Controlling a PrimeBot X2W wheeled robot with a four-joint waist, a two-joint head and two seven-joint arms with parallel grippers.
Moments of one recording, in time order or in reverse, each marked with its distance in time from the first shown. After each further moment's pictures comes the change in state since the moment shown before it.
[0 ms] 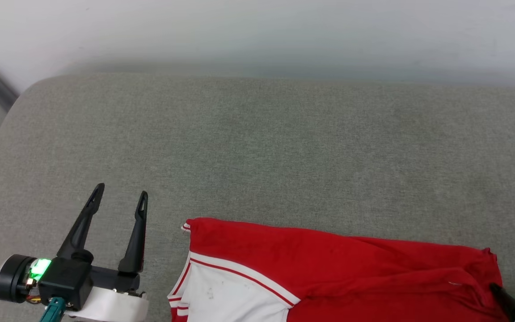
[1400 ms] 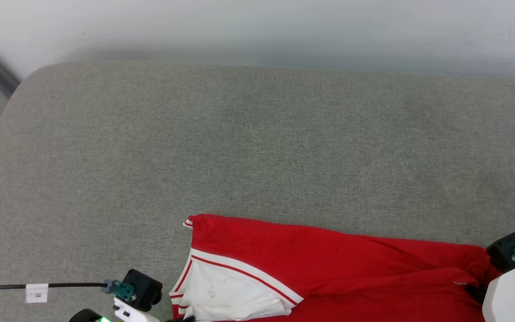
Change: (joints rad) left arm -0.068 0.261 -0.414 0.030 -0.588 -0.178 0.654; right arm -0.103 -0.535 0.664 0.112 0.170 0.000 -0.186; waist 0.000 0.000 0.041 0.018
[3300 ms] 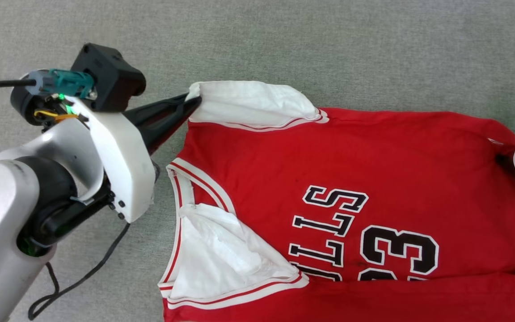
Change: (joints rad) left arm -0.663 -0.024 0.169 -0.122 0.048 -0.148 0.202; right arm -0.553 -0.014 -0.016 -0.015 -0.024 0.000 0.466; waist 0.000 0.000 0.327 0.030
